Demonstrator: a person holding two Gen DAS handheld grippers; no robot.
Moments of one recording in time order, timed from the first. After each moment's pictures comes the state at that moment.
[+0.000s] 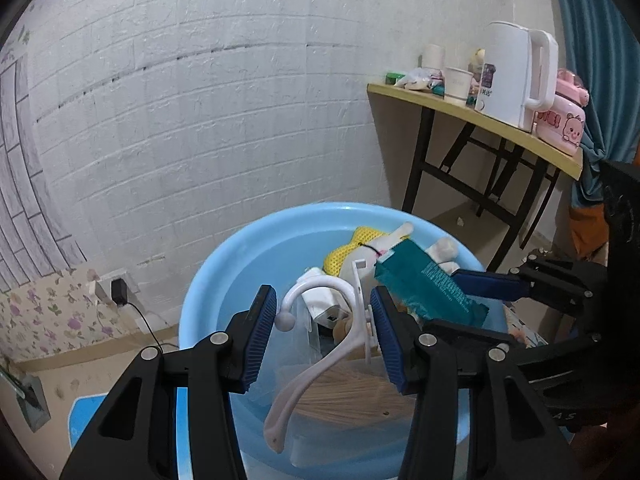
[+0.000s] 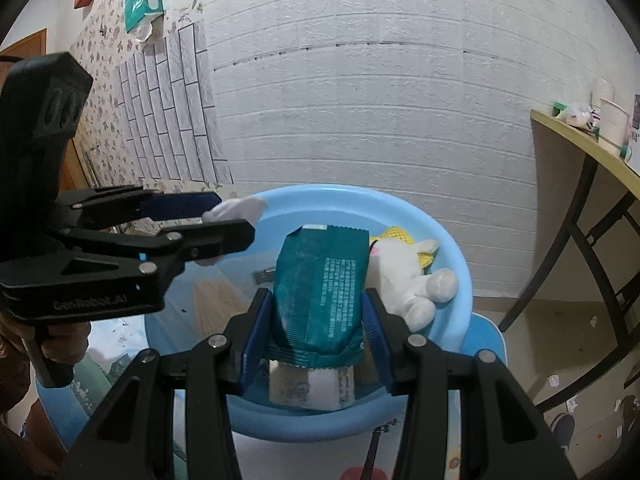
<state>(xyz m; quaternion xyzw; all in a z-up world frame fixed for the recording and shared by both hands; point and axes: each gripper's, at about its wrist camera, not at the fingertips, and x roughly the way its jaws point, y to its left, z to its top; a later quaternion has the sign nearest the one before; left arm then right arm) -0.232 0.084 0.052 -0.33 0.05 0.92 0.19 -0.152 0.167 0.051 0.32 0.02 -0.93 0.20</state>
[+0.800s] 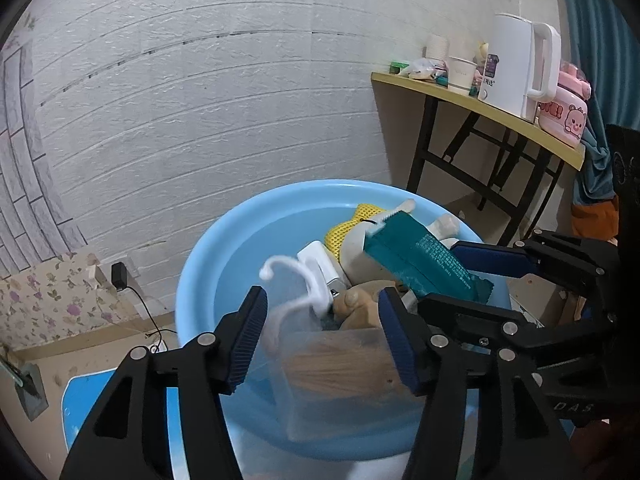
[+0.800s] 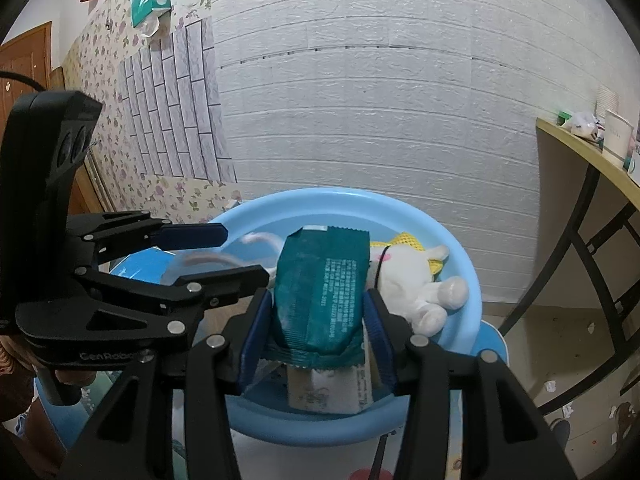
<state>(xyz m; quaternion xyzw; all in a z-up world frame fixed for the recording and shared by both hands) -0.220 0.076 0.042 -0.34 0.04 0.92 0.18 -0.147 0.155 0.056 0.32 0.04 -0.93 0.20</state>
